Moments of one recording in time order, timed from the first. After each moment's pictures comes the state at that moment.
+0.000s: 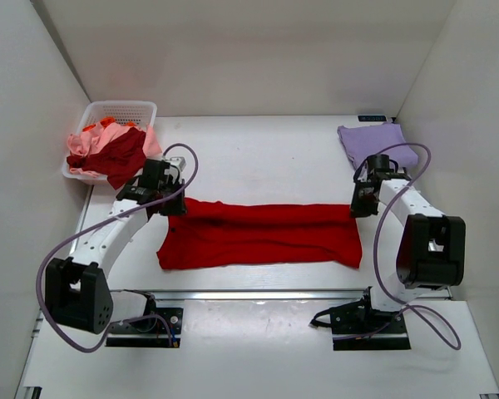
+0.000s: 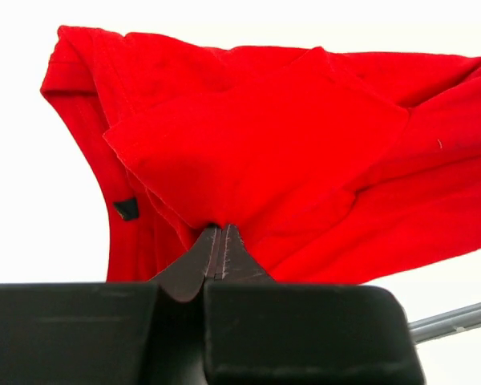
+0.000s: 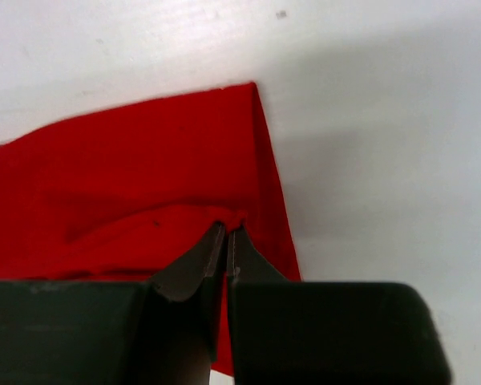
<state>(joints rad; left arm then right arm) -0.23 1.29 0.93 -0.58 0.12 -0.18 -0.06 1.56 1.00 -0.62 -0.05 0.21</state>
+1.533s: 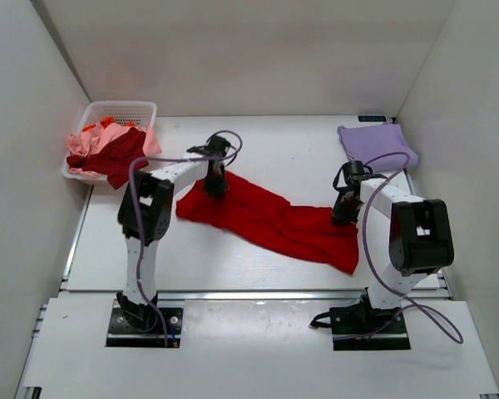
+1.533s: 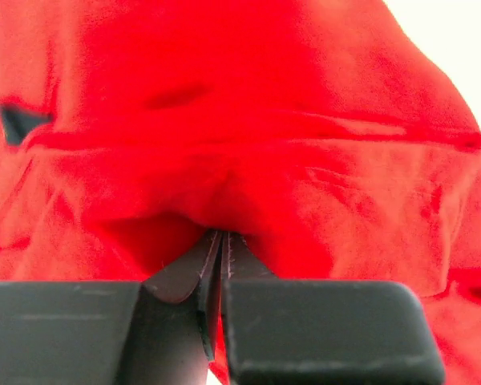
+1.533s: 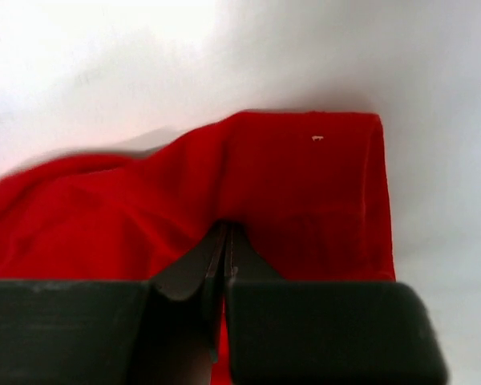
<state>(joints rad) -0.43 2.06 1.49 -0.65 -0.10 -0.52 0.08 1.68 1.00 -0.62 -0.03 0.50</state>
